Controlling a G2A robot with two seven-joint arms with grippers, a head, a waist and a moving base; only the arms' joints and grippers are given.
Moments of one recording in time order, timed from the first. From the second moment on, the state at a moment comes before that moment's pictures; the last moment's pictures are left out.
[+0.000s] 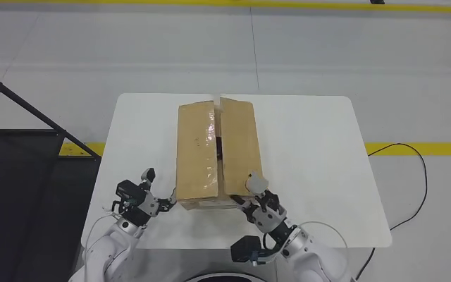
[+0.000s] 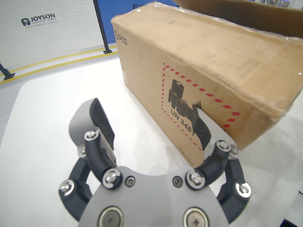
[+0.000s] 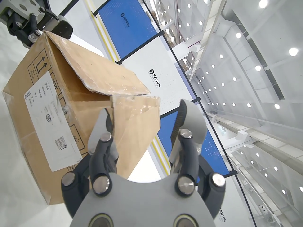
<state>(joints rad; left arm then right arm) 1.75 -1.17 -1.52 -1.77 1.36 -0.35 0.32 -1.66 -1.18 1.16 -2.11 -2.42 -0.05 -0.30</state>
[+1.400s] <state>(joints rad) 1.68 -1.18 -1.38 -1.80 1.34 -0.44 0.33 -1.77 -1.17 1.33 -2.20 -1.95 -0.08 -0.26</state>
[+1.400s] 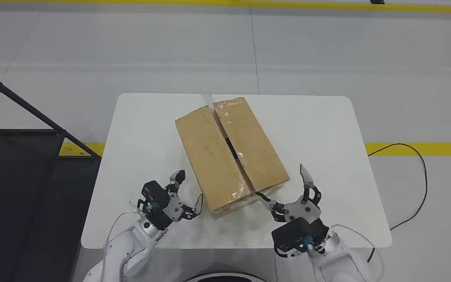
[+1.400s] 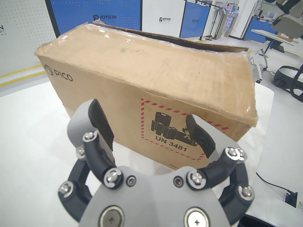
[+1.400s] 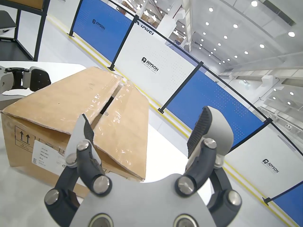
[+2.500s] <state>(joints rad) 1.69 -1.17 -1.53 -1.72 1.20 -0.35 0.41 -1.54 -1.21 0.92 -2.17 -2.43 -0.29 0.19</state>
